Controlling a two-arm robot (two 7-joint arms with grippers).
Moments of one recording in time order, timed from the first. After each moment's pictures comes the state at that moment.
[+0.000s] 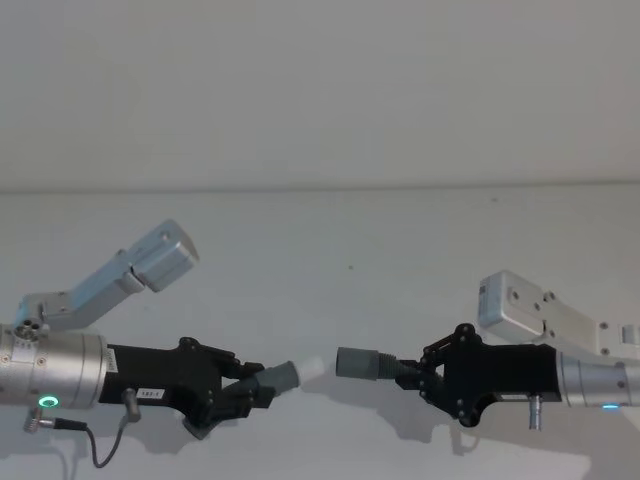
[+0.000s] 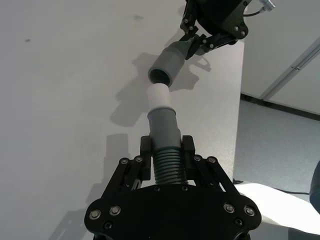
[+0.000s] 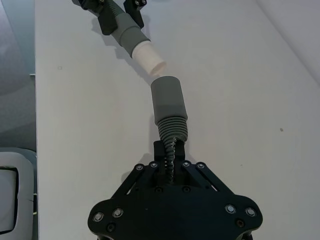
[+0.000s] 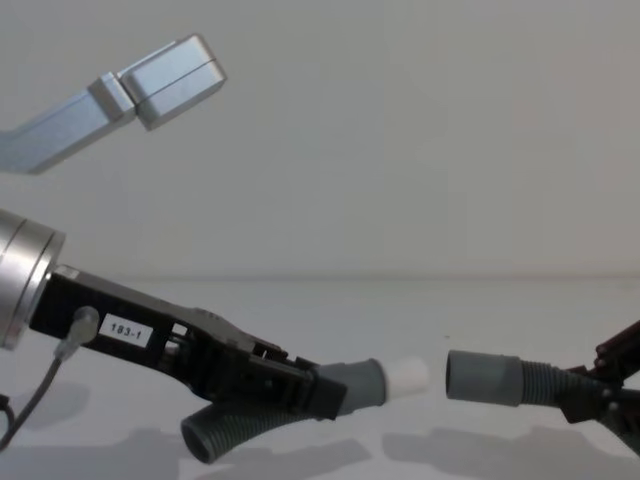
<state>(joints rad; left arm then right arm) -0.48 0.64 0.60 -1.64 -0.51 0.54 -0.90 0.34 0.78 -0.50 -1.64 0.25 0.08 0.89</state>
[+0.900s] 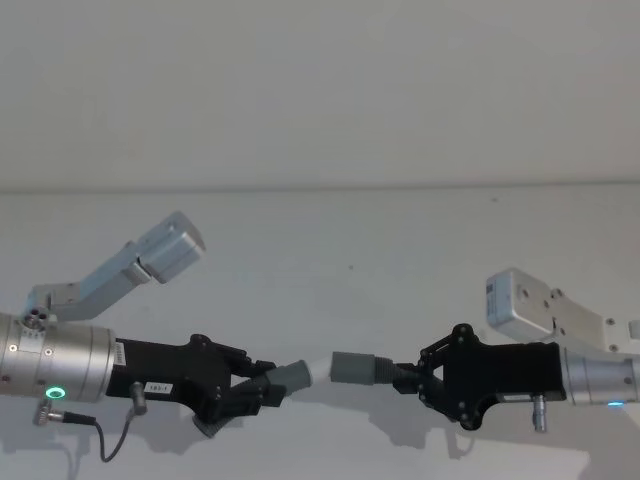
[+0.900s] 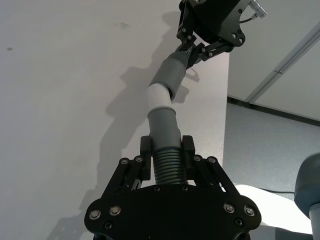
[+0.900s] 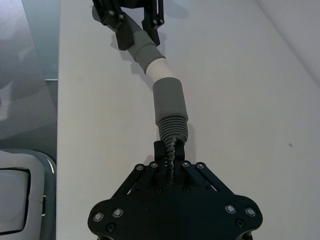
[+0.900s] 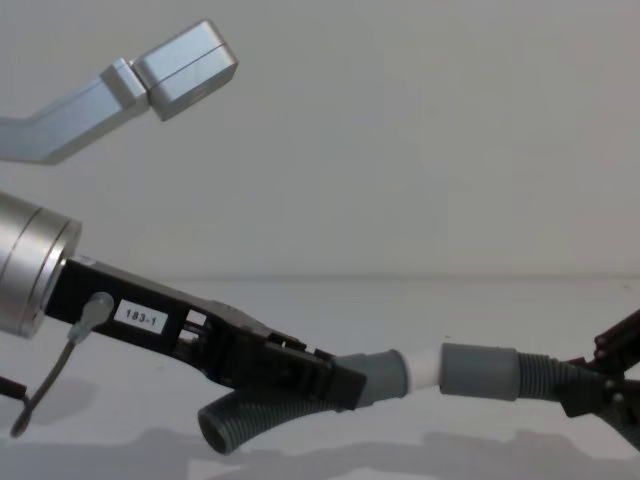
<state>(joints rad) -0.52 0.62 0.63 -1.61 -0.55 0.55 -0.94 0.36 0.80 -0.52 -1.64 0.30 0.05 0.93</state>
